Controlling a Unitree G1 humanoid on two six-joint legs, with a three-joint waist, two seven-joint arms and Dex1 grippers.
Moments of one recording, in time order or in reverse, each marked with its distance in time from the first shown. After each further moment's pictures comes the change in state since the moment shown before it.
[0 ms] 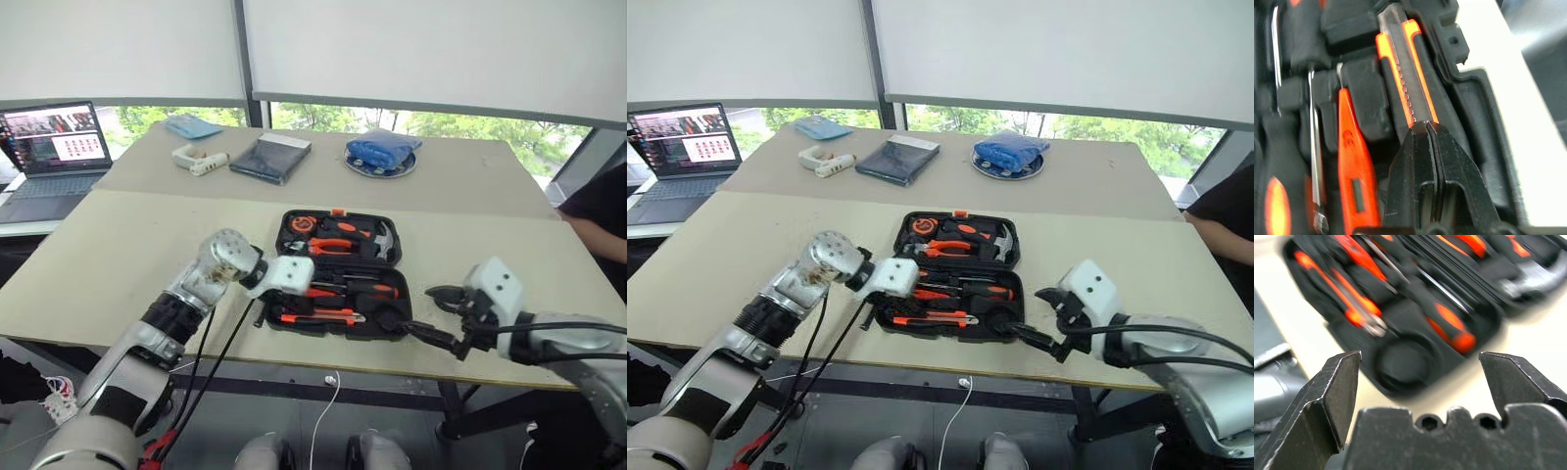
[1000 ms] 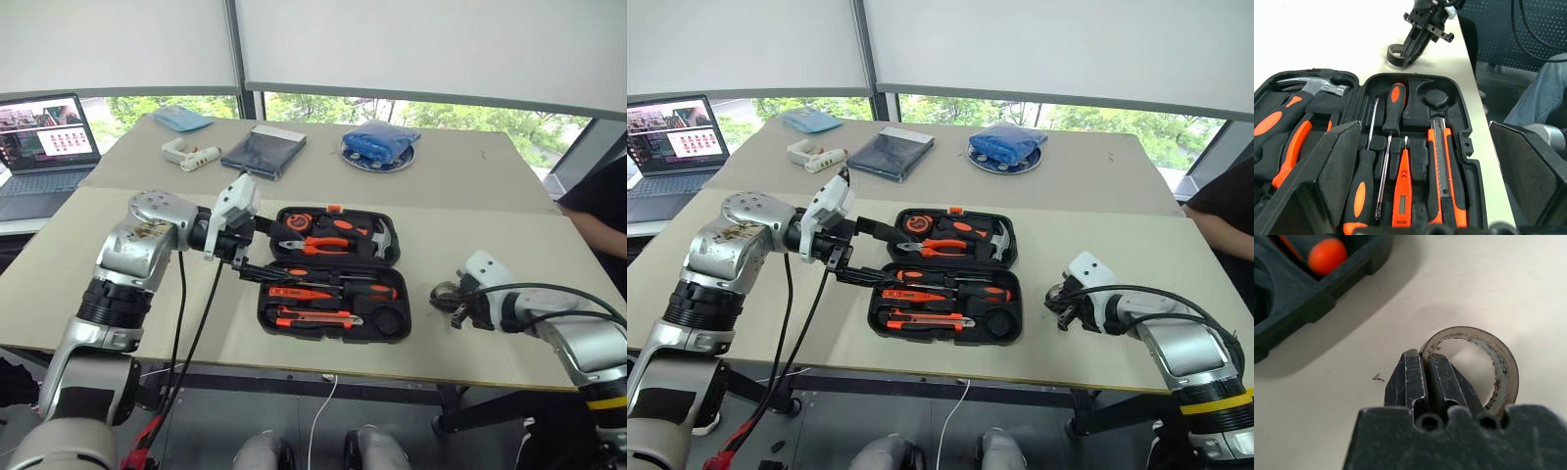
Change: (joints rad) left arm -0.002 0.101 0.225 -0.156 -0.242 0.200 0.022; right arm -0.228 0.058 0.227 0.425 -0.274 -0.078 0.084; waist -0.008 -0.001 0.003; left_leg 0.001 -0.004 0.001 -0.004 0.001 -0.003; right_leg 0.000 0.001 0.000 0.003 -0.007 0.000
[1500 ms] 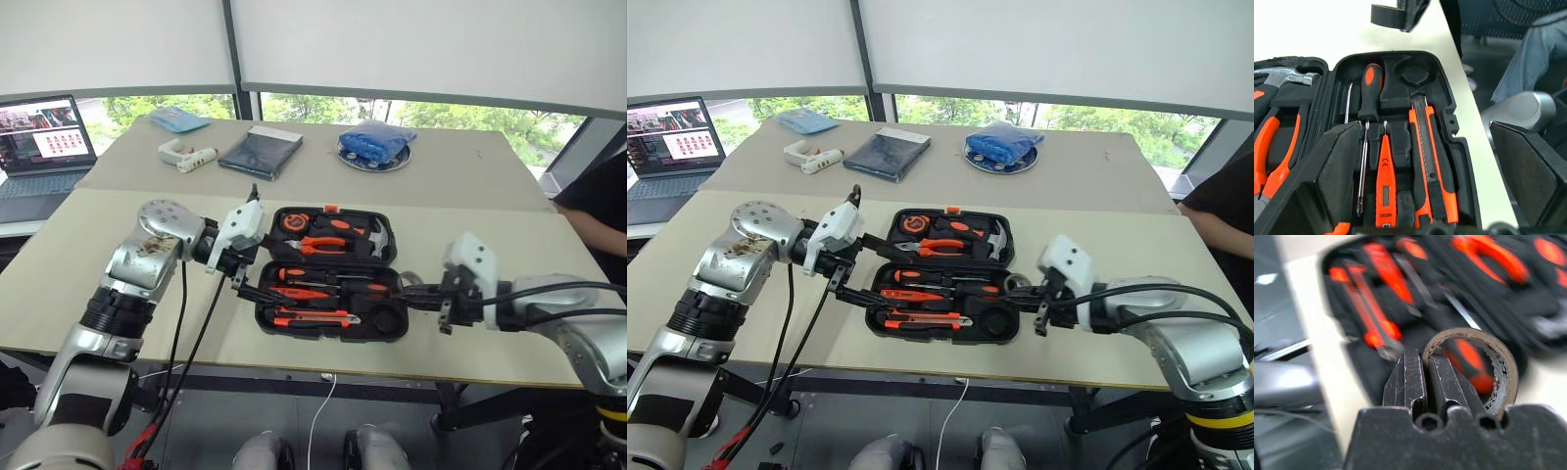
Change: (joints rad) left arm 0.050 0.015 -0.073 -0.012 0.058 -0.146 -0.053; right arm -0.044 0.021 0.030 -0.400 0.225 0.139 0.093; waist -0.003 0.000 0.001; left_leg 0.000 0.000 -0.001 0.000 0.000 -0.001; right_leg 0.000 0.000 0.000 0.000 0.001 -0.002
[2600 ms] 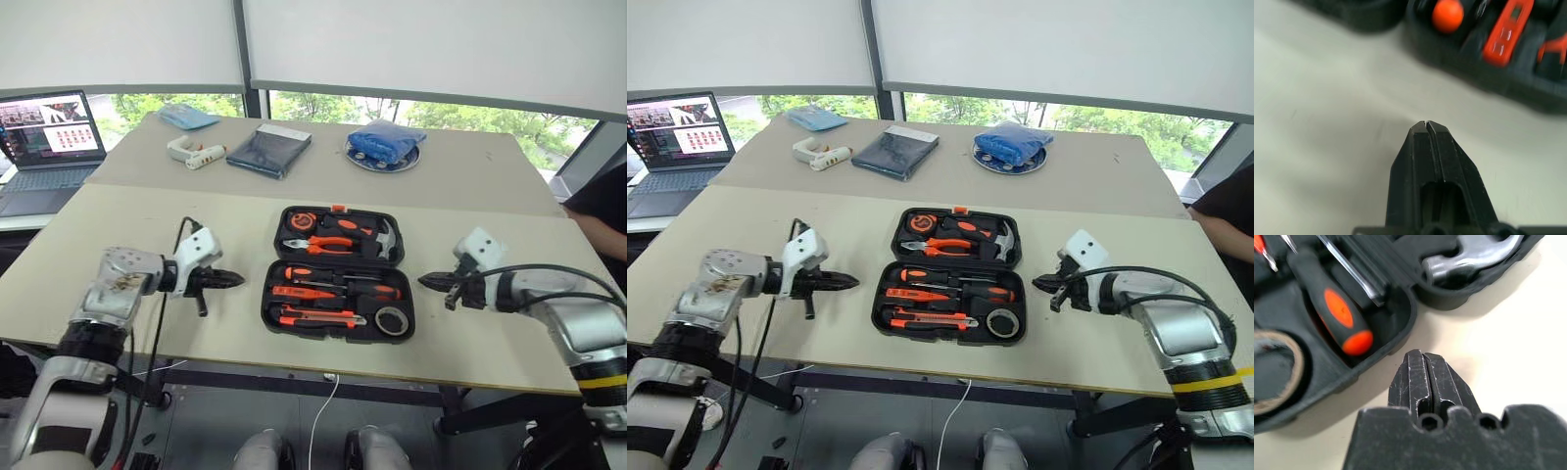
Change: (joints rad) left arm 0.165 0.002 0.079 0.257 0.157 -0.072 0.318; right arm -0.089 0.049 0.042 0.527 -0.269 -0.371 0.021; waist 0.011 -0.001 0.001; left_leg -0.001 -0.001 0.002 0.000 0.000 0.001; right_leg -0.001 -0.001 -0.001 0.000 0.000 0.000
